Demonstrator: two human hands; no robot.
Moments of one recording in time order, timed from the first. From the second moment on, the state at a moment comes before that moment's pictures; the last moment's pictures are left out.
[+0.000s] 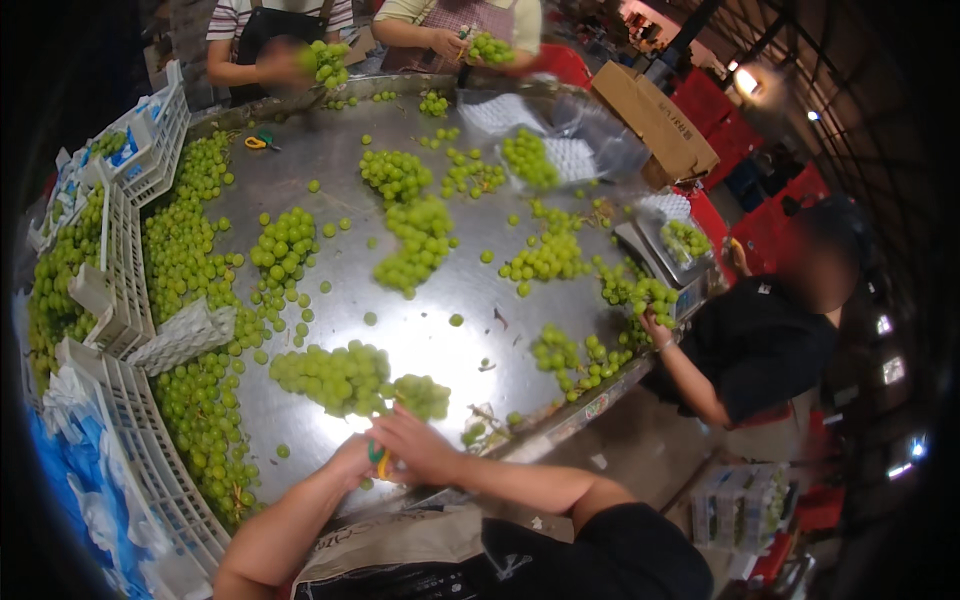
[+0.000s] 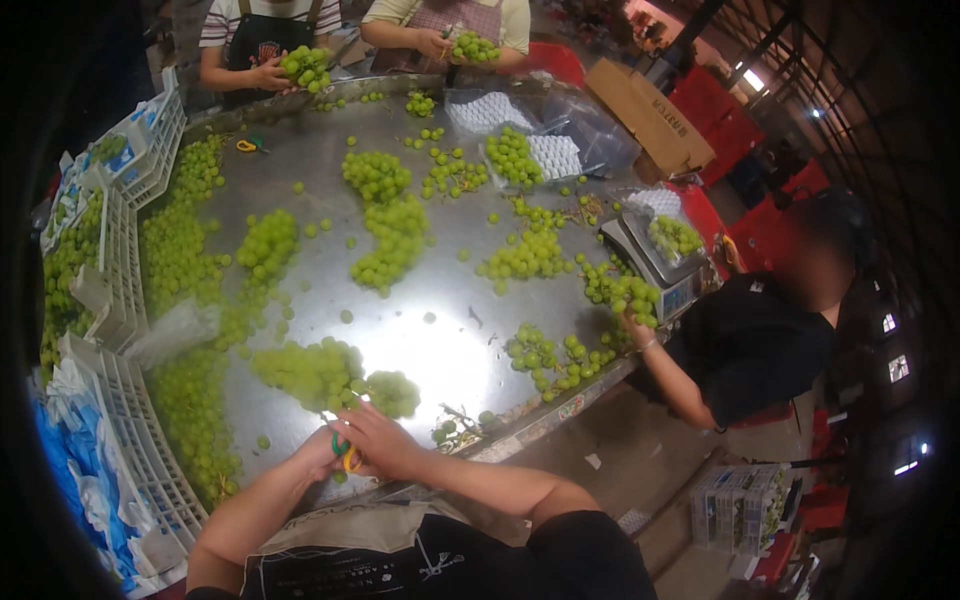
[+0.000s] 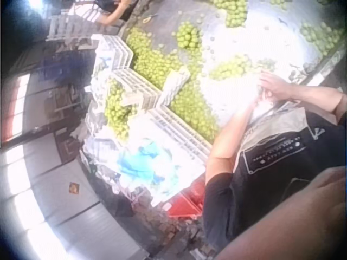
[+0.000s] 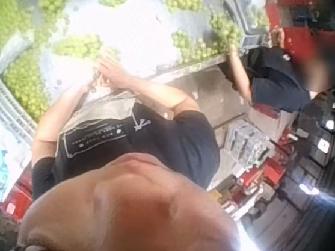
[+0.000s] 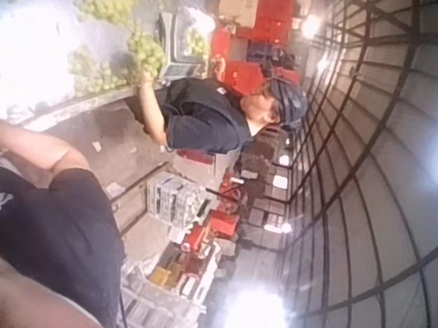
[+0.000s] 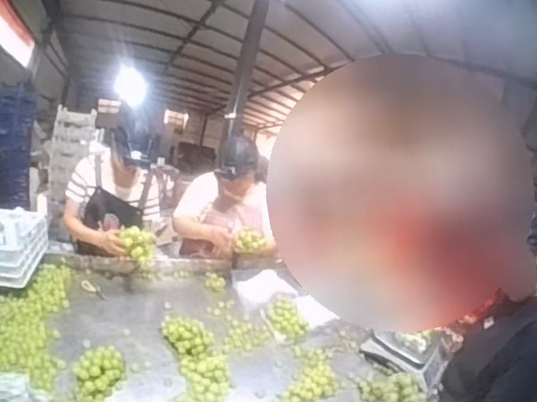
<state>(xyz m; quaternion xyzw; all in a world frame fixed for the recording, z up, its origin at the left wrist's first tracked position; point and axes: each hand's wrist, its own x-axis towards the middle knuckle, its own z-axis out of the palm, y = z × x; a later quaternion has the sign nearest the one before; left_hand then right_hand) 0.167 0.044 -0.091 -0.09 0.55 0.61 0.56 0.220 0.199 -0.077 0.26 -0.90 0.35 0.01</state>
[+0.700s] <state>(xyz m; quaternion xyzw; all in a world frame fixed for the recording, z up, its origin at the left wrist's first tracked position) 0.176 0.041 -0.060 0.00 0.64 0.51 0.57 0.227 0.256 -0.081 -0.03 -0.90 0.43 -0.08</state>
